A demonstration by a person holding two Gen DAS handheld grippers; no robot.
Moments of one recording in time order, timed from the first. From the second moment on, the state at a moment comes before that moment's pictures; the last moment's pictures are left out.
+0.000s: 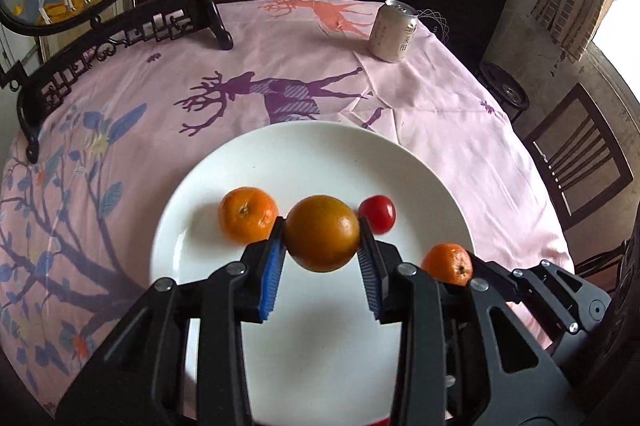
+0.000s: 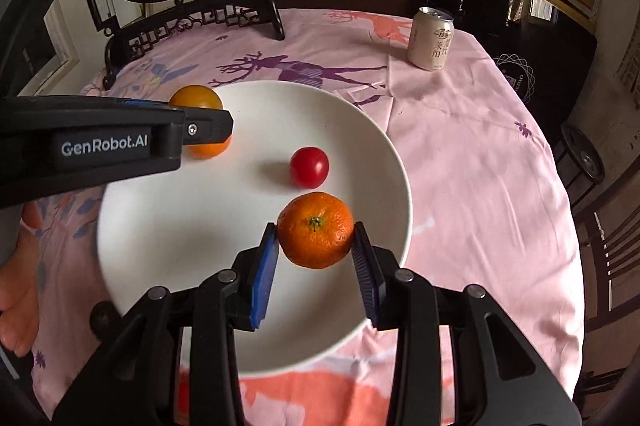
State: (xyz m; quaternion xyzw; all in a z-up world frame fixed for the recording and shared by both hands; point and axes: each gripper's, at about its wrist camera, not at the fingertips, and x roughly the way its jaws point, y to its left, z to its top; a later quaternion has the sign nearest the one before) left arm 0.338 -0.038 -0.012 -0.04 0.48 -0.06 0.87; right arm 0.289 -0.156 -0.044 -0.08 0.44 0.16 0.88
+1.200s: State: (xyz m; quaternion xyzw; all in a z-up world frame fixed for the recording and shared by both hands) left arm 0.039 0.075 -0.037 -0.07 0.41 0.00 0.91; right arm 0.087 -0.173 -0.041 -0.02 0.44 0.22 0.87
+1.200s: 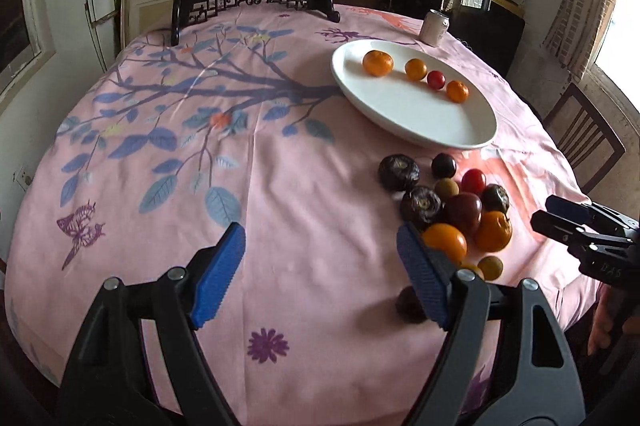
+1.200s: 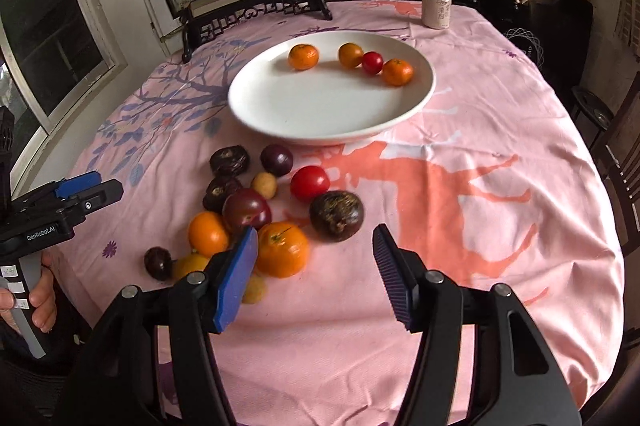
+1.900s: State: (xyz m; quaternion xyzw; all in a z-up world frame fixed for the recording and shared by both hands) left arm 0.019 0.032 -0.074 -0.03 0.47 -0.10 0.87; right arm 0.083 -0.171 -0.057 0.00 0.45 0.20 0.87
